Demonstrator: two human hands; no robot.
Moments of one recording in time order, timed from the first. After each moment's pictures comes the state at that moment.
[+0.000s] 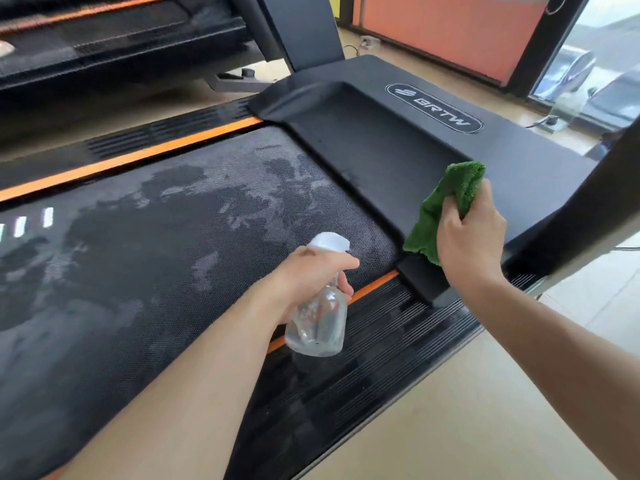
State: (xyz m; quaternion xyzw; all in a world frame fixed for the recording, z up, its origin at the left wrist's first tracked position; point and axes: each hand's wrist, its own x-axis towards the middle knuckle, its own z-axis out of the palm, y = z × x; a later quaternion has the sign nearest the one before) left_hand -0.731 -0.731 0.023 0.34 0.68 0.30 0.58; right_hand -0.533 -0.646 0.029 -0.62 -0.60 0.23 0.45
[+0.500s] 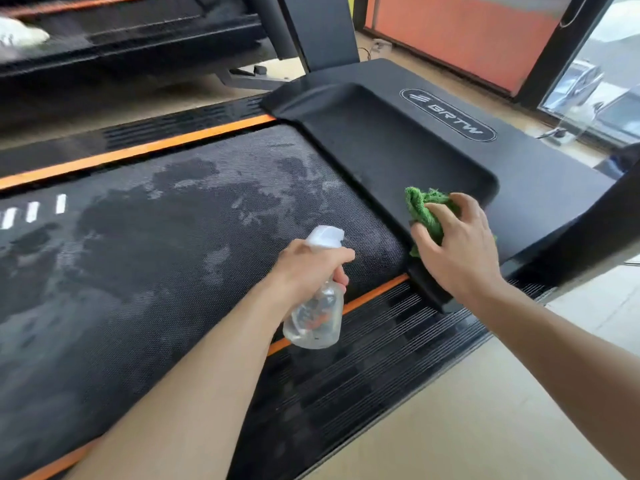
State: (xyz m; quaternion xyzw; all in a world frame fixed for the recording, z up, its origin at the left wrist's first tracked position) left_hand -0.746 -0.739 0.023 0.37 0.72 0.33 0.48; right_hand -0.538 -0.639 0.009 -0.59 -0.77 0.07 0.25
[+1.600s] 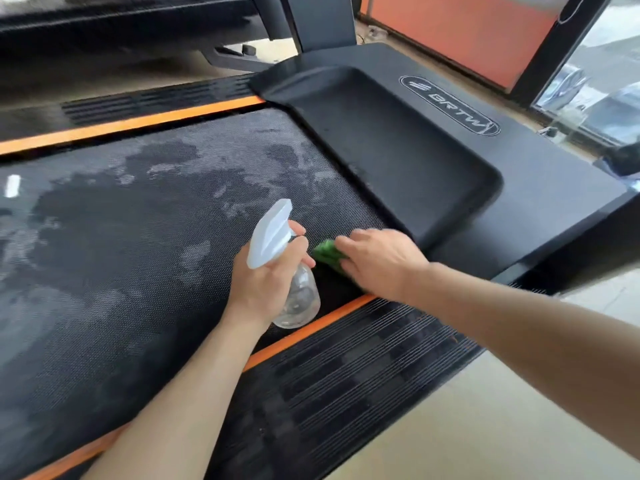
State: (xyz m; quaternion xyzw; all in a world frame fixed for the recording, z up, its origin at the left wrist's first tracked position) left_hand -0.765 -0.750 -0.019 0.38 0.65 0.57 0.32; right_hand -0.606 -0.627 -0.022 -0.34 -0.94 -0.05 -0.05
